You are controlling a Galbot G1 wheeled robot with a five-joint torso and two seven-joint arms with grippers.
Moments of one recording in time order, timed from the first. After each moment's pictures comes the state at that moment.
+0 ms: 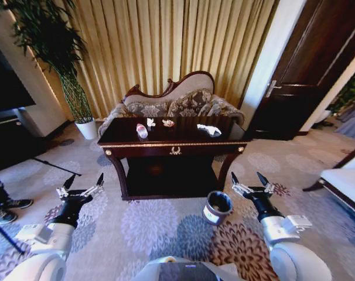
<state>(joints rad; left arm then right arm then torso) 1.83 -1.45 -0.99 -2.50 -0.39 0.22 0.15 -1.81 1.45 0.85 2.45 0.30 -0.17 -0.08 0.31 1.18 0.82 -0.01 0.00</state>
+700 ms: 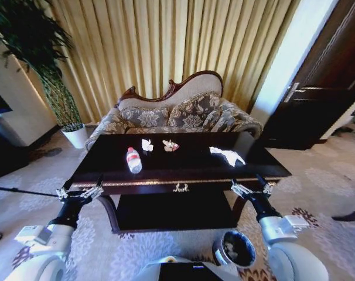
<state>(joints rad) 1.84 -1.45 -0.99 -2.50 -0.39 0.22 0.15 -1.79 1.42 0.83 2.42 0.31 -0.20 -0.04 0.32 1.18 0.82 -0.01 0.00</state>
